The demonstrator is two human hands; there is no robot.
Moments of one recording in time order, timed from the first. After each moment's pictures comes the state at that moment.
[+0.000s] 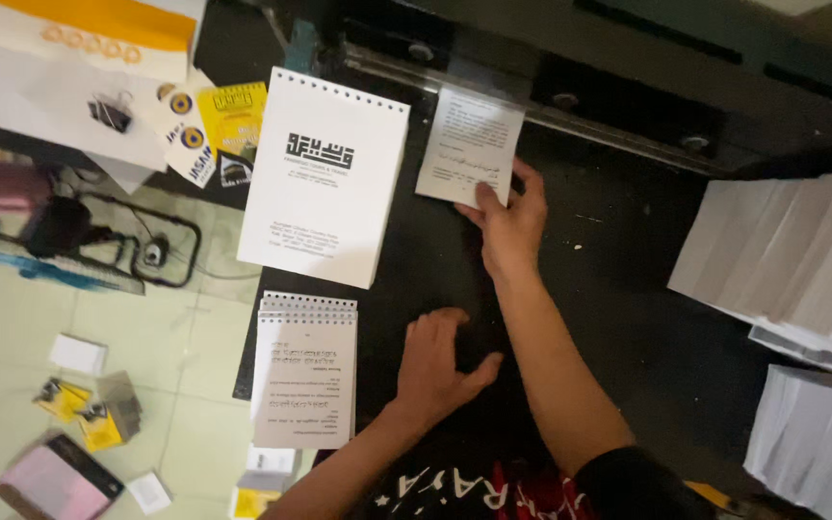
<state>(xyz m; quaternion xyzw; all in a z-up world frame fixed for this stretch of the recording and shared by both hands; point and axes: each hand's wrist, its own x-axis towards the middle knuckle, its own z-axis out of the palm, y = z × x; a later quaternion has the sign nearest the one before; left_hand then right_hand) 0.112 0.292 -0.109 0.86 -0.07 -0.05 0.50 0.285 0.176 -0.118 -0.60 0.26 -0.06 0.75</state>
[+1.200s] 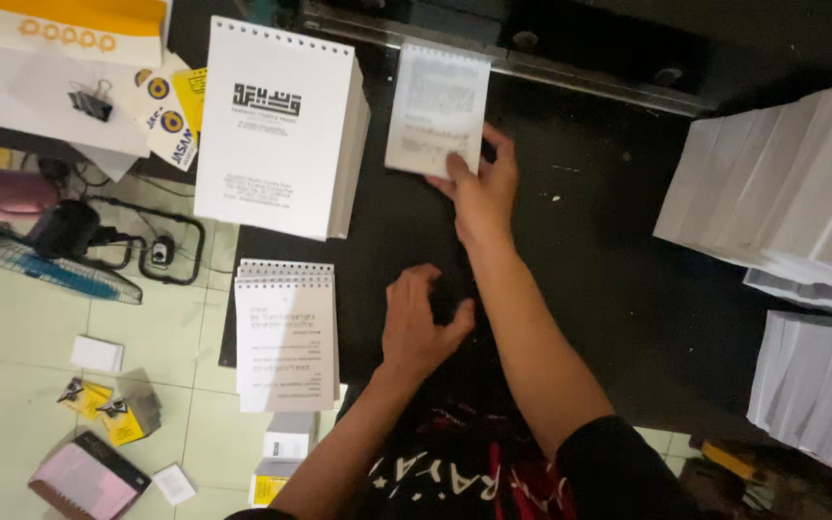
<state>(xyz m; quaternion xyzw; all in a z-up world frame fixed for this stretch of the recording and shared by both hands) 0.105 0.281 -0.121 0.88 -0.04 0.01 0.48 0.266 0.172 -0.140 -0.54 0.25 -0.08 0.80</state>
